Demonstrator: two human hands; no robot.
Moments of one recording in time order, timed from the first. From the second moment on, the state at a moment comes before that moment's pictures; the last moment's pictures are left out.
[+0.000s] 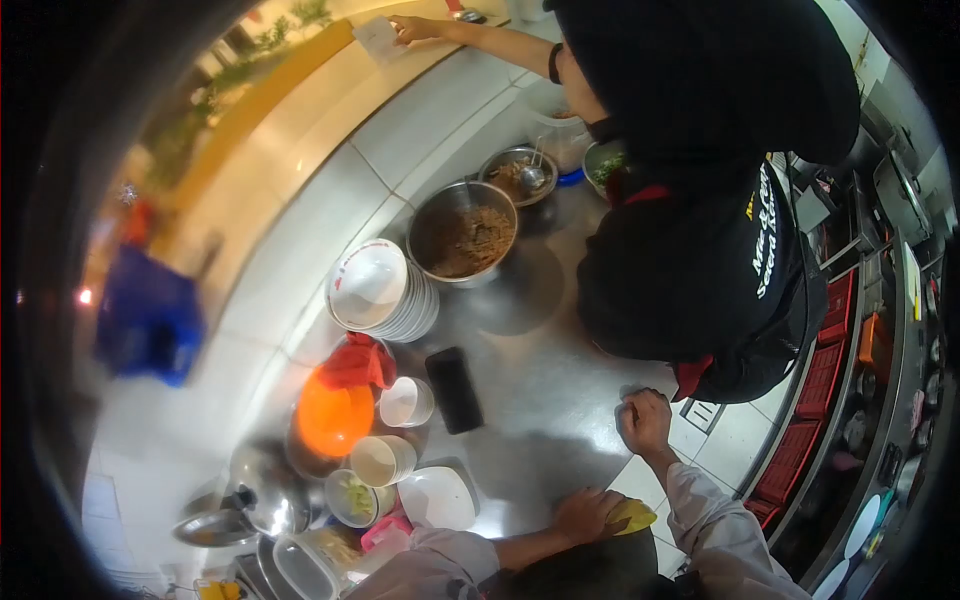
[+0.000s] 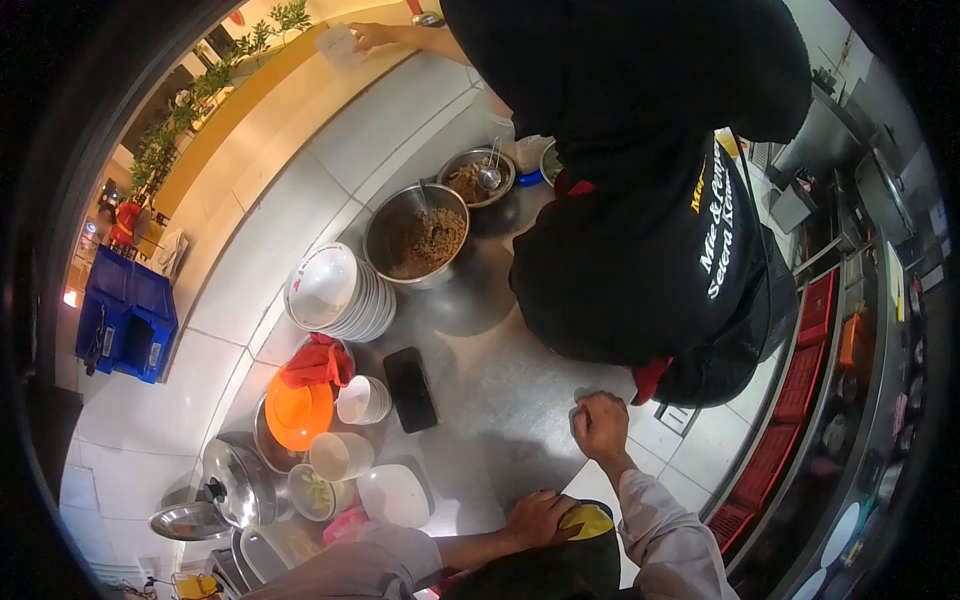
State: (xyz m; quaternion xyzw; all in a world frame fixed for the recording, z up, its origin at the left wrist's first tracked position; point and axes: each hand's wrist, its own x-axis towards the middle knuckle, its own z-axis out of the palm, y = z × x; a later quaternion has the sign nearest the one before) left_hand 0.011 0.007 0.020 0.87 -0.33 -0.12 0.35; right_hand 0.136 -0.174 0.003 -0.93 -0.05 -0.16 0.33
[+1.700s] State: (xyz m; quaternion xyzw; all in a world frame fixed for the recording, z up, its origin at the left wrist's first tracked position) left_hand 0.003 -0.010 0.011 0.92 -0.29 -0.03 0.27; right_hand 0.122 -0.175 -0.012 -0.92 -0.05 -0.16 0.36
